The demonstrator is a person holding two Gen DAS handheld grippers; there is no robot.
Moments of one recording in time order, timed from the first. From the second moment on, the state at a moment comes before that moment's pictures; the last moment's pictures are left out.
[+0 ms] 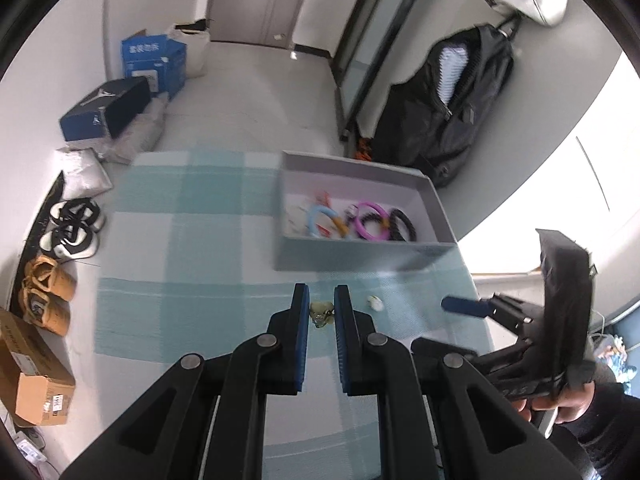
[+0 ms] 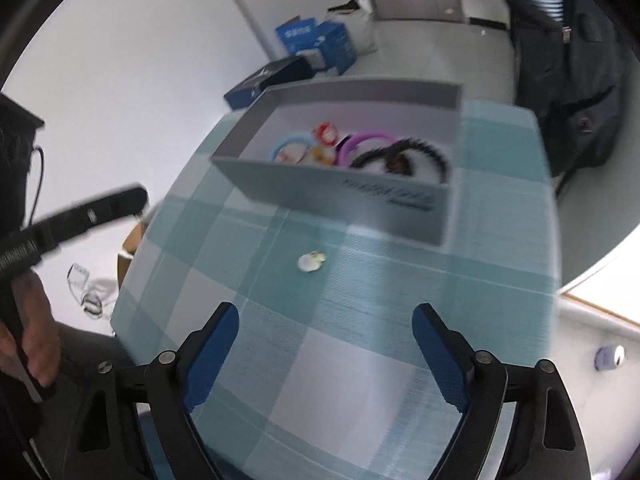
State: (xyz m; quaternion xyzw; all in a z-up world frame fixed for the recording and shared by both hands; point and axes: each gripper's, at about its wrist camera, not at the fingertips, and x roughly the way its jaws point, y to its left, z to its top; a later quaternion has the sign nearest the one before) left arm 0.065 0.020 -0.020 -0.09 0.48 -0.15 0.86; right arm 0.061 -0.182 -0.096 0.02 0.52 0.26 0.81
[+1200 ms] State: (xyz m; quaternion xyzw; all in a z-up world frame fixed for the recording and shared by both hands) left arm 0.075 0.058 -0.016 -0.12 0.48 -0.13 0.86; right arm 0.070 -0.140 -0.084 -0.01 0.49 0.25 0.83
